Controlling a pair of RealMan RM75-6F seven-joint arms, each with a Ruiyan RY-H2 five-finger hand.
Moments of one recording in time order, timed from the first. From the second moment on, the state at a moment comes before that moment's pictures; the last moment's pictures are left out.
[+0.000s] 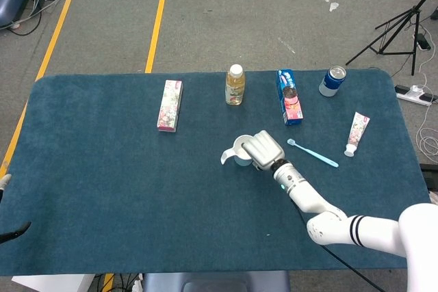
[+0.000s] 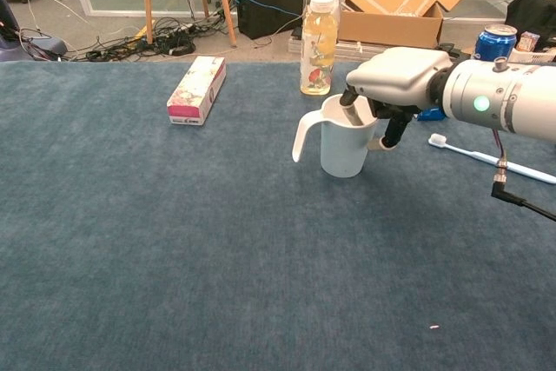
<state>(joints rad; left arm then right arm) -0.01 -1.00 -0.05 -1.72 1.37 1.51 0.13 0.95 -1.48 0.08 -1.43 -1.01 0.85 -0.64</state>
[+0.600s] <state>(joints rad) -0.01 -1.01 -0.05 -1.72 1.36 1.50 0.14 0.91 -1.39 0.06 -1.53 -1.05 0.90 -0.65</state>
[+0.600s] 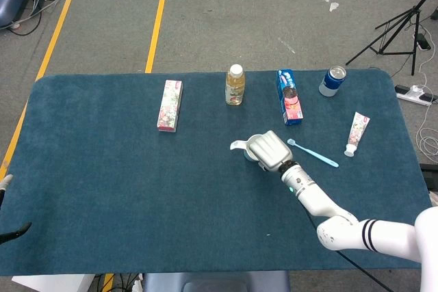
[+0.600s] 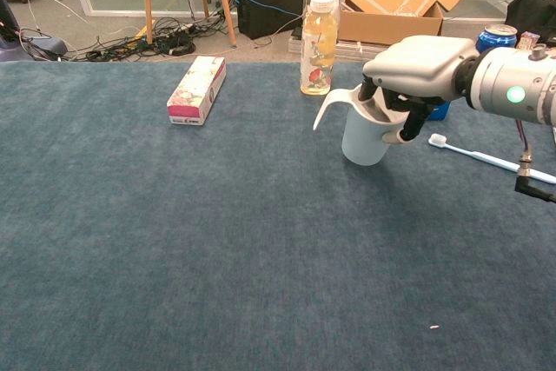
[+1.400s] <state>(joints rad) -0.03 -1.04 -0.04 -1.71 1.36 1.46 0.18 0.75 -1.01 -0.06 -1.92 -1.09 0.96 -0.62</state>
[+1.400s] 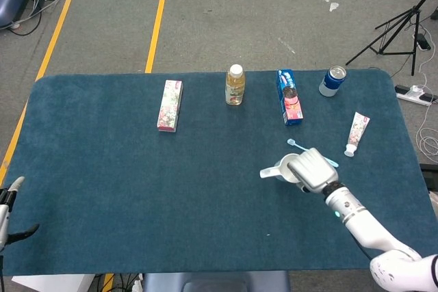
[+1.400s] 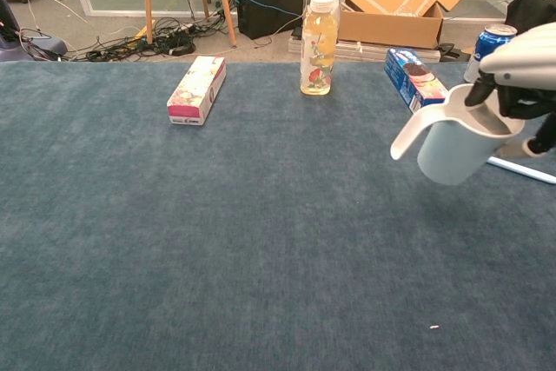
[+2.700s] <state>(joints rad) -0.04 -1.05 -0.04 -1.70 1.35 1.44 0.18 0.73 -0.95 -0.10 -1.90 -1.05 0.79 -0.48</state>
